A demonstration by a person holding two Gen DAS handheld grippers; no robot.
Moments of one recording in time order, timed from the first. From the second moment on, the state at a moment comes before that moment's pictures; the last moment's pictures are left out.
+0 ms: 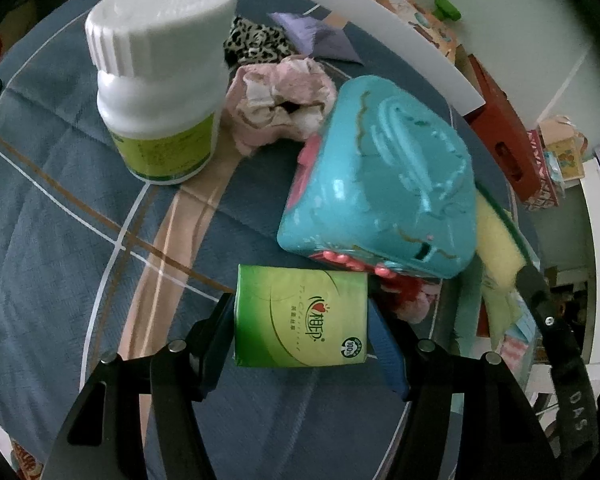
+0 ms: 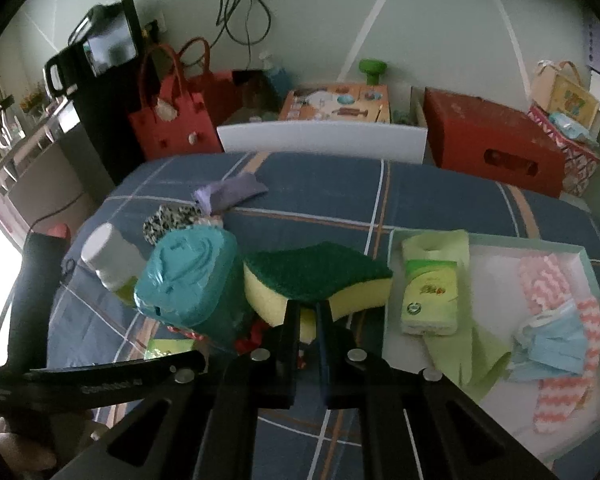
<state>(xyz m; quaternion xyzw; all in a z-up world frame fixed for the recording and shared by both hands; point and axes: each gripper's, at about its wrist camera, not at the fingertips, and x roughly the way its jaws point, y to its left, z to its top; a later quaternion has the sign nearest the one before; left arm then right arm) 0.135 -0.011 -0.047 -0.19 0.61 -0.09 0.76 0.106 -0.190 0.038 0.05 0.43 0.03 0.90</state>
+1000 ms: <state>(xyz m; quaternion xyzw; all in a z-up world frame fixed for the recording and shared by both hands) 0.124 0.006 -0.032 -0.21 0.59 -0.10 0.77 0.097 -0.196 0.055 0.06 0.40 0.04 0.91</state>
